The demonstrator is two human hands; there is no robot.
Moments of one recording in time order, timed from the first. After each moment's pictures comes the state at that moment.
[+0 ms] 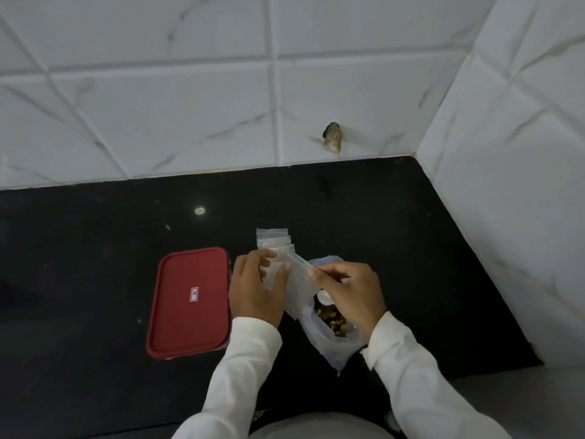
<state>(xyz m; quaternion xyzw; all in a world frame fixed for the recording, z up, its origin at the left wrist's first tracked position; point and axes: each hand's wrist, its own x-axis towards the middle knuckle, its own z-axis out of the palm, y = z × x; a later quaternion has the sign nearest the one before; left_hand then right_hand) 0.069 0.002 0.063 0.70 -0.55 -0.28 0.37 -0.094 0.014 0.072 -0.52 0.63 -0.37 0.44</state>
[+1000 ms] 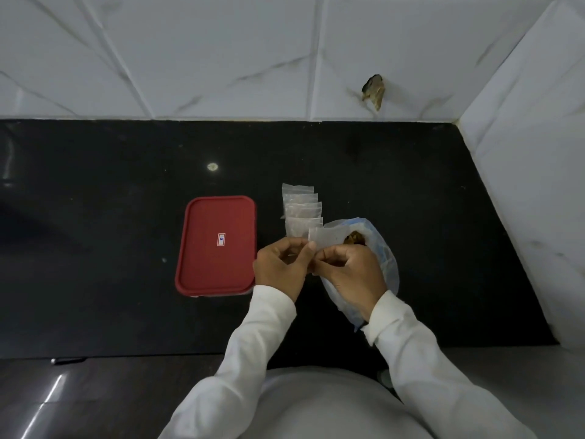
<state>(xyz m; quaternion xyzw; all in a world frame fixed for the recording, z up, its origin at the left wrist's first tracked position) 0.084 0.036 0.050 0.63 -0.39 -0.52 0.42 -0.051 0.036 0.055 -0.53 0.62 -0.29 0.49</state>
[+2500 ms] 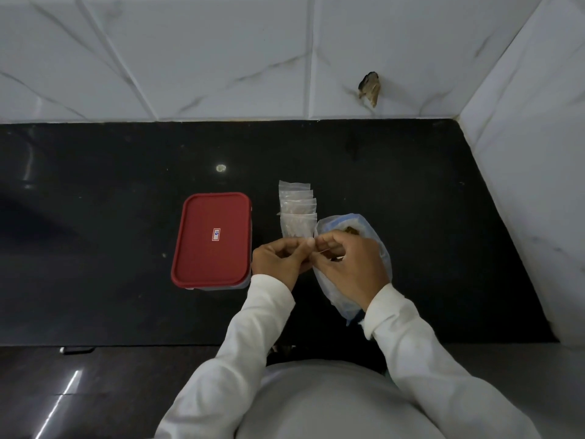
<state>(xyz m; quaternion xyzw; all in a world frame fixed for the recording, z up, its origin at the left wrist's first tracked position) 0.067 0.039 0.053 0.60 -0.27 -0.60 0.45 -0.068 0.036 0.059 -0.64 0.61 -0.29 0.37</state>
